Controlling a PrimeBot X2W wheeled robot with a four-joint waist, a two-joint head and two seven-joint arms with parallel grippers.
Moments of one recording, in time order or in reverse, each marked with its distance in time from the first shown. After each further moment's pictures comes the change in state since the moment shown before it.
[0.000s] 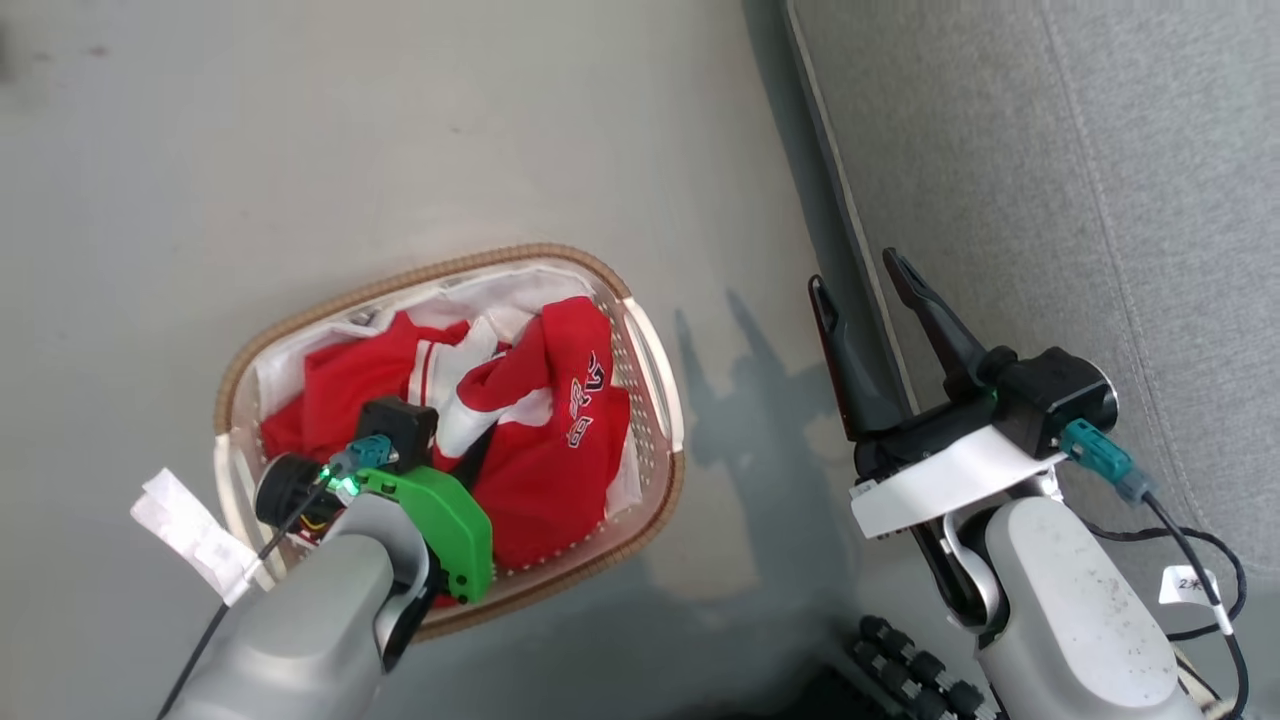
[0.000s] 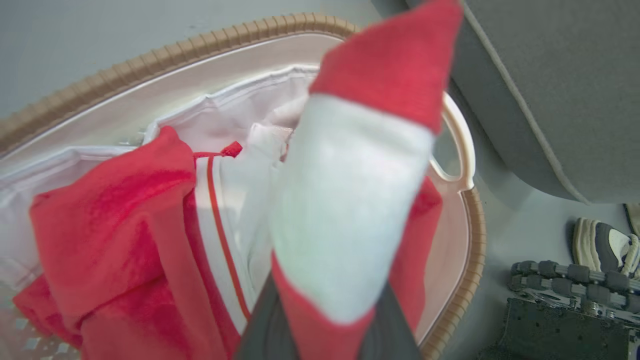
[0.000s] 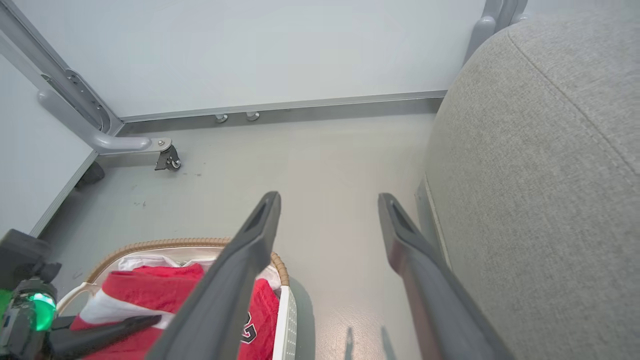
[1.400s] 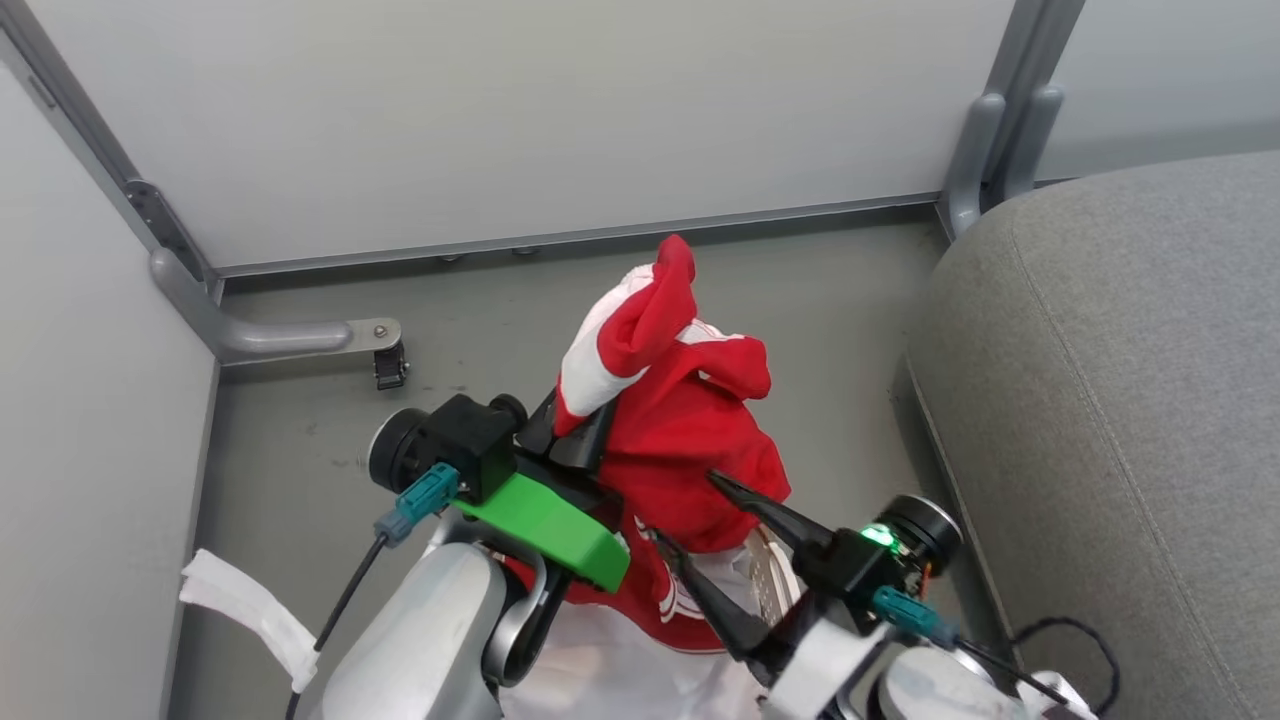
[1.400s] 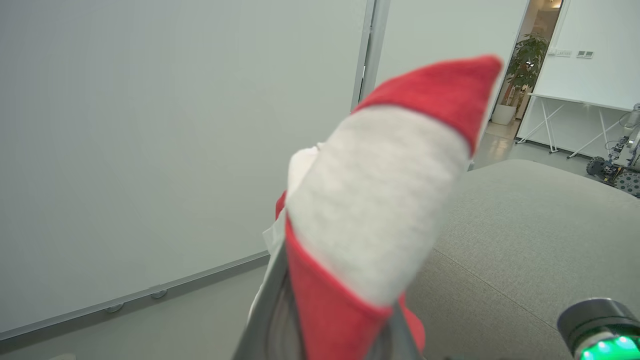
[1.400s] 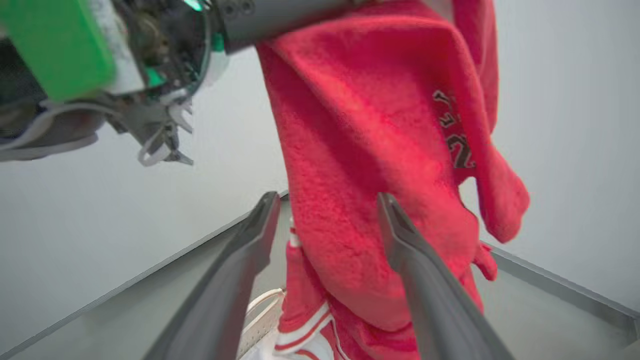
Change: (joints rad) left arm 0.266 -0.151 0.419 -0.594 0.352 0.000 0.000; right arm 0.096 -0.099 0.399 0.072 -0.023 0.000 0.000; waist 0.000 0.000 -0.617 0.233
